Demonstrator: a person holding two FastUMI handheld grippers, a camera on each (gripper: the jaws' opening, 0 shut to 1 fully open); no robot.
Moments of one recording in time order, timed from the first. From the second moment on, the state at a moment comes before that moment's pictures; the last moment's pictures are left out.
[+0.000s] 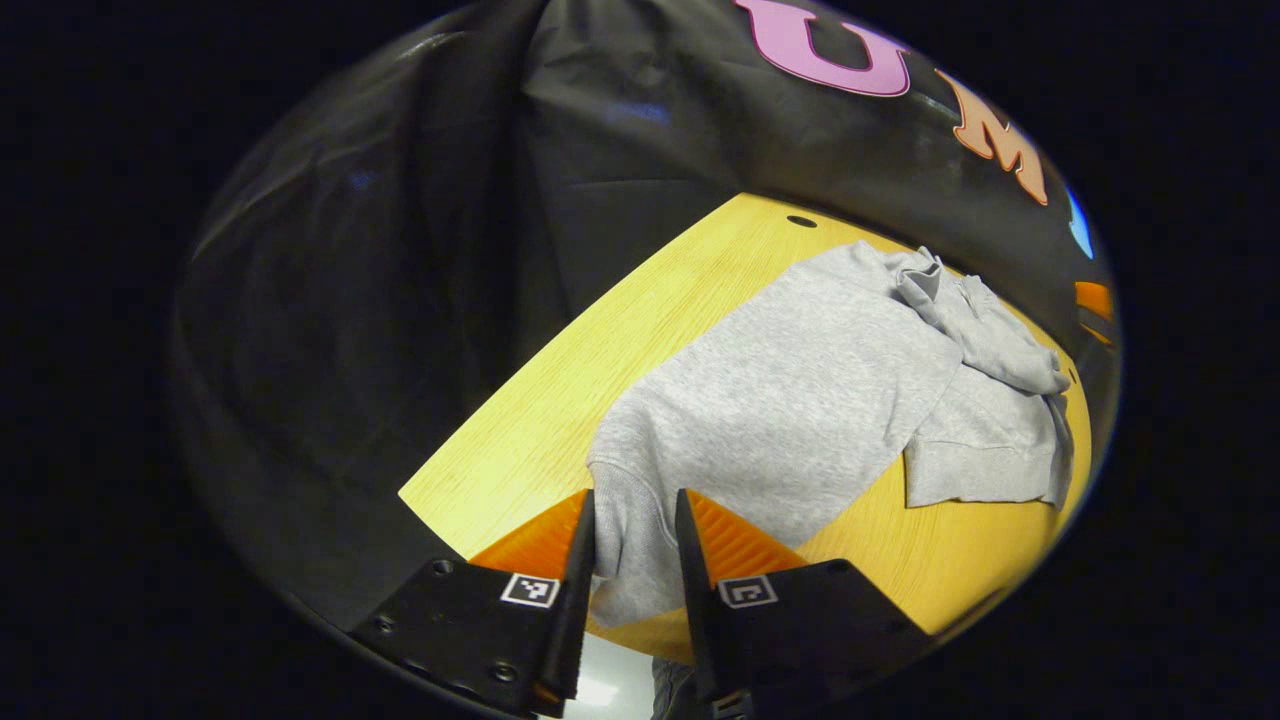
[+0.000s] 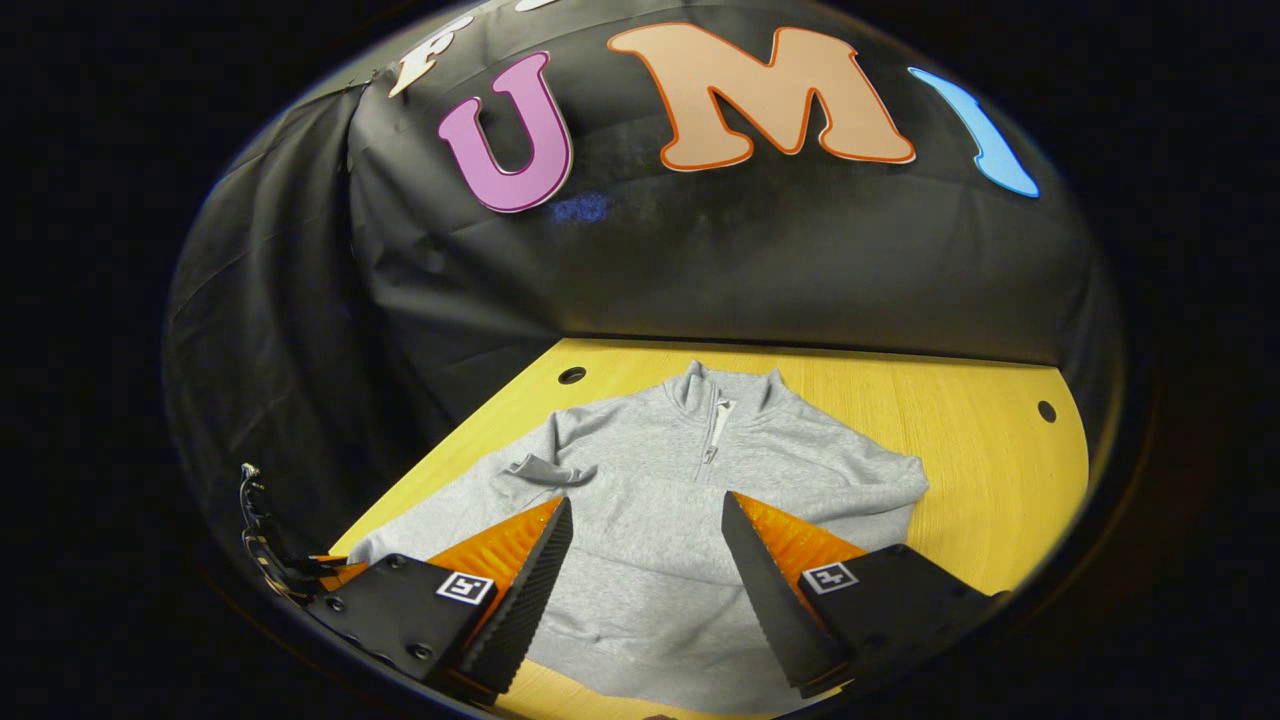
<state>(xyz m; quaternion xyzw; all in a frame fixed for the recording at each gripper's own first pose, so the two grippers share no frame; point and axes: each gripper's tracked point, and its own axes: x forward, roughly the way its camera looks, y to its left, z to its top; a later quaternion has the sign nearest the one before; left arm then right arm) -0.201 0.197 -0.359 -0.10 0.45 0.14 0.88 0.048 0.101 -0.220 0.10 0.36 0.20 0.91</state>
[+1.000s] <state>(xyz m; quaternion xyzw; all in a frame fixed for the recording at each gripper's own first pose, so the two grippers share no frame) -0.079 0.238 -0.248 -0.09 0.35 0.15 0.92 0.036 0.018 -0.206 0.10 0.33 0.13 0.93</state>
